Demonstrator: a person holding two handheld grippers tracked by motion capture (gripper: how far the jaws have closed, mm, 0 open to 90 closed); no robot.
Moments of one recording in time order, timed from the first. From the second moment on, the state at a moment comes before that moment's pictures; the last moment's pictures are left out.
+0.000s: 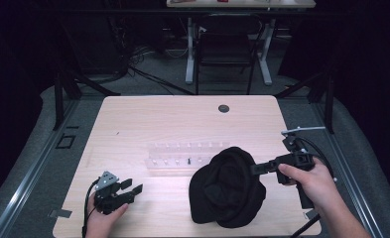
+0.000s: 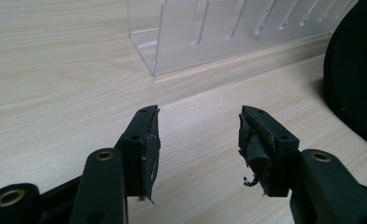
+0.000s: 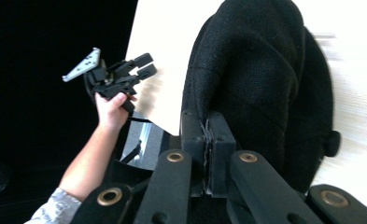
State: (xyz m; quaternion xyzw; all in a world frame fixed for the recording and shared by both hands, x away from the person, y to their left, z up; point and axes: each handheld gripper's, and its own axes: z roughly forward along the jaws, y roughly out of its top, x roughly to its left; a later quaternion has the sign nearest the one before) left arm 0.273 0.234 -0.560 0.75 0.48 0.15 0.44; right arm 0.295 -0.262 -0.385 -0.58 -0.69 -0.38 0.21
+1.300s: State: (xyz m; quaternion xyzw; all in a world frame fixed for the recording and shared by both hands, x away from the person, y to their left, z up) left arm 0.273 0.234 -0.561 0.75 0.48 0.15 0.44; right arm 0.292 -0.256 -0.333 -0.55 -0.68 -0.44 0.21
